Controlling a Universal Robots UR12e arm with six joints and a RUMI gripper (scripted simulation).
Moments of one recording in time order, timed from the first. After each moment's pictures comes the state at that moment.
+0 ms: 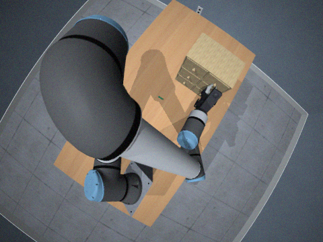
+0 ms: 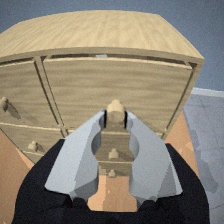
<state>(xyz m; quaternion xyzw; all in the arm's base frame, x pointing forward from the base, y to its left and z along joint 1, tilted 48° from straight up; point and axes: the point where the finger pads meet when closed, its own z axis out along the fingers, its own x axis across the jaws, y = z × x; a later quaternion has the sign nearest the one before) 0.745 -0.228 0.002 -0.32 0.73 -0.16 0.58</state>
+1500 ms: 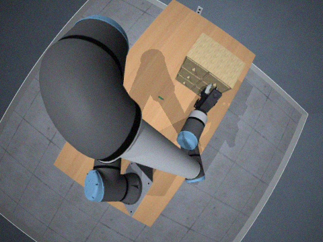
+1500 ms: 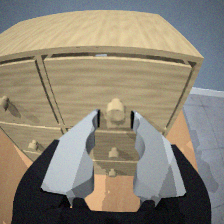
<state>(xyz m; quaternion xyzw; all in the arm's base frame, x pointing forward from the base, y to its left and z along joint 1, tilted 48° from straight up) 0.743 -0.227 0.002 -0.32 0.73 -0.16 0.58</state>
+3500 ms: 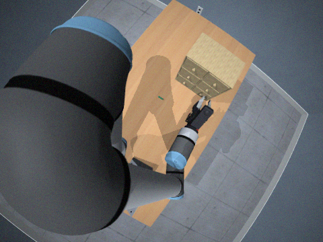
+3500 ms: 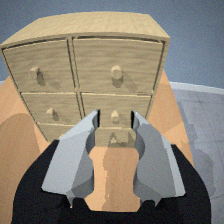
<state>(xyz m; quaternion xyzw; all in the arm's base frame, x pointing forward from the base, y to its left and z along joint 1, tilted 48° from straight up) 0.647 -0.229 0.019 -0.32 0.73 -0.16 0.58</state>
